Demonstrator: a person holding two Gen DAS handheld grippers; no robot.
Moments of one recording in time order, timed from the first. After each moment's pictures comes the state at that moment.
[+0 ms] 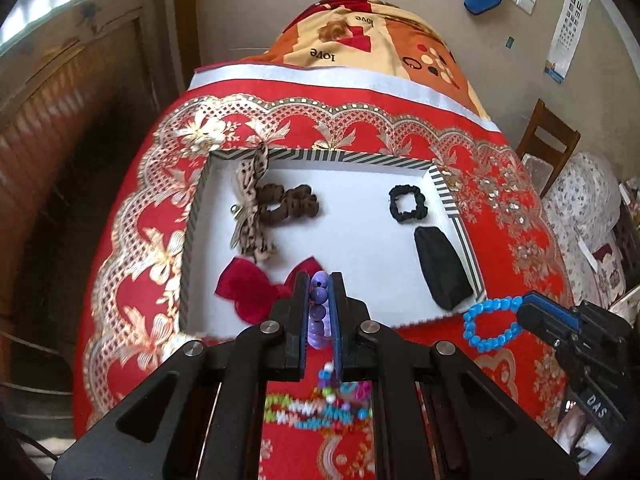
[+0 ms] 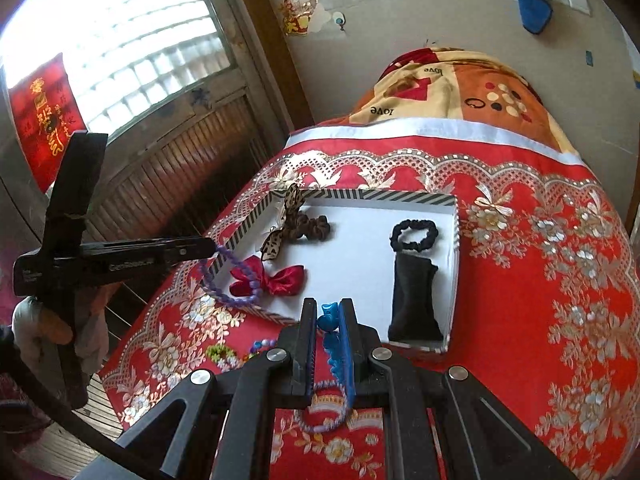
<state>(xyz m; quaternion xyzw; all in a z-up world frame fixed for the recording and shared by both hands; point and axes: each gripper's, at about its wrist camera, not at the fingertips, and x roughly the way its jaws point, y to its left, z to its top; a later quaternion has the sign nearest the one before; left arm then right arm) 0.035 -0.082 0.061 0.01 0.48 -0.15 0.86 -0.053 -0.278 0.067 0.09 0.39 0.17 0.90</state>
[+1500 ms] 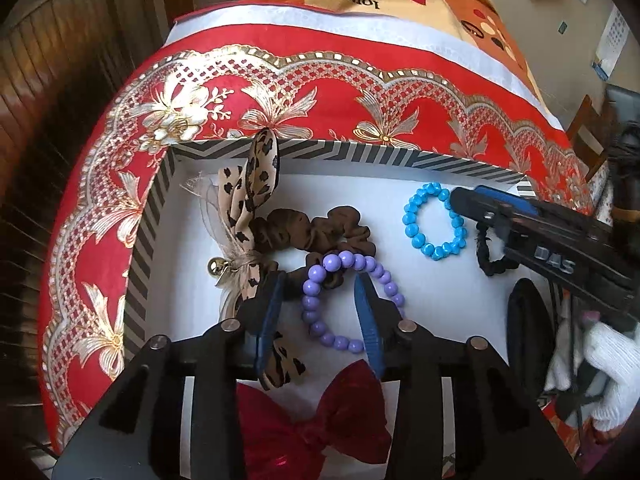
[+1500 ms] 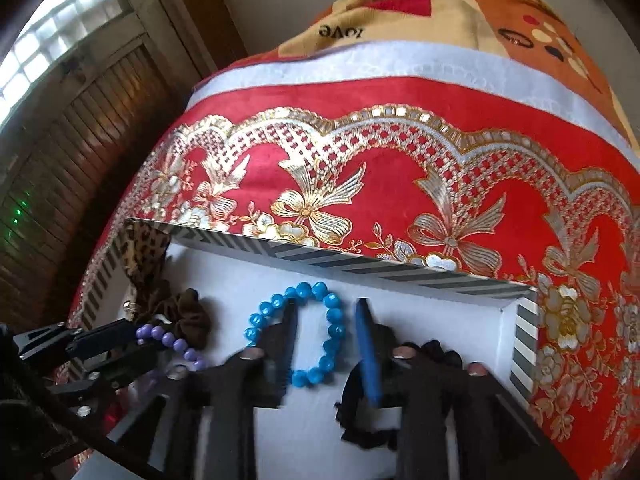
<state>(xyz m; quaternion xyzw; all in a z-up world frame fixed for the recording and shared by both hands) 0.157 -0.091 -0.029 0.01 0.54 -0.13 0.83 0.193 -0.274 -0.037 0.07 0.49 0.12 0.86</state>
